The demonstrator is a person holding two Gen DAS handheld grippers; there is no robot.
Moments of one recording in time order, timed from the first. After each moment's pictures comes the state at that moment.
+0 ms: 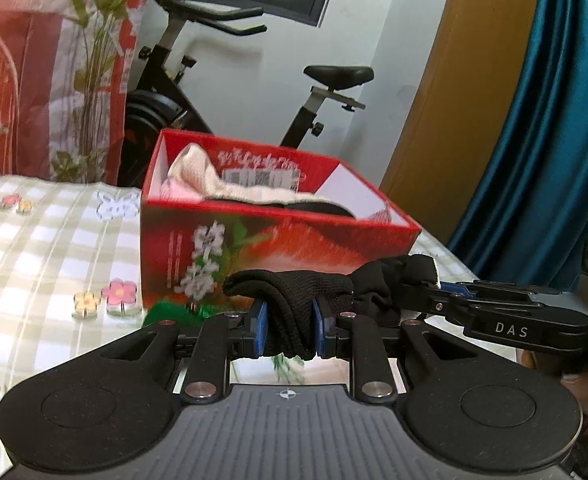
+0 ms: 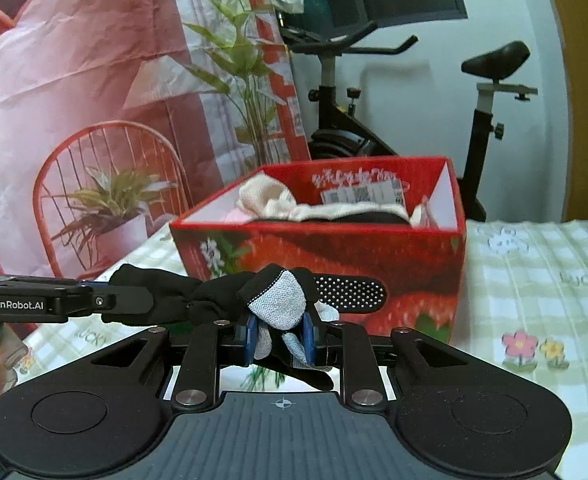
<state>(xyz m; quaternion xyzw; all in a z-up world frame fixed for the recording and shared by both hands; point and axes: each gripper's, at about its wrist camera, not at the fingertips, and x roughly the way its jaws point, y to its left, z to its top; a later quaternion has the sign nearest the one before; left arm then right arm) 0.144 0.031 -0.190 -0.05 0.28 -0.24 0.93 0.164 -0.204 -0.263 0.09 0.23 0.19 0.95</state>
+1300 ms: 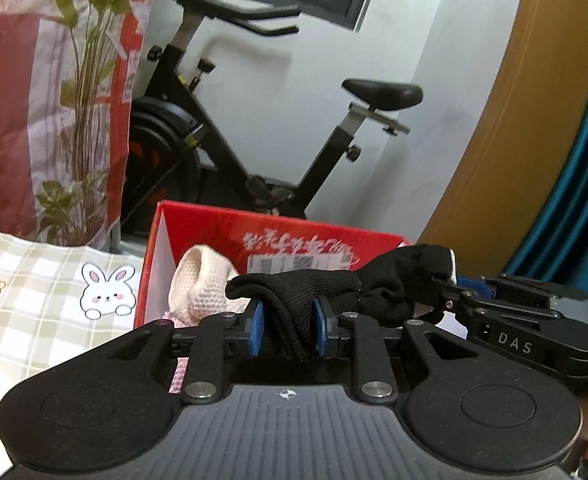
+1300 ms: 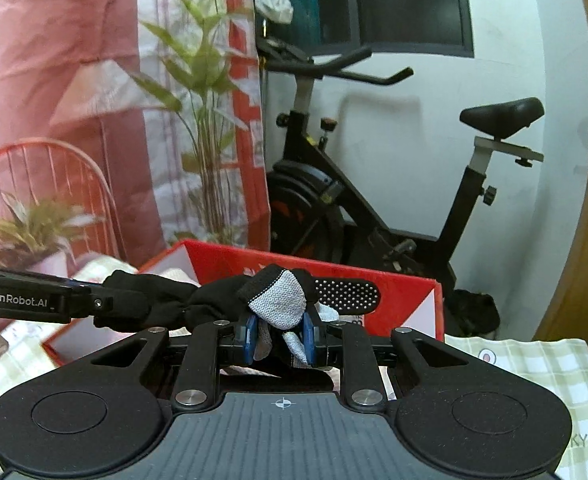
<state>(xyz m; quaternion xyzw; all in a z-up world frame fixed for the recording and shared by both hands) 0.310 0.013 -0.167 -0.07 0.30 -0.21 0.93 0.344 -0.199 -0.215 0.01 0.22 0.13 0.97</state>
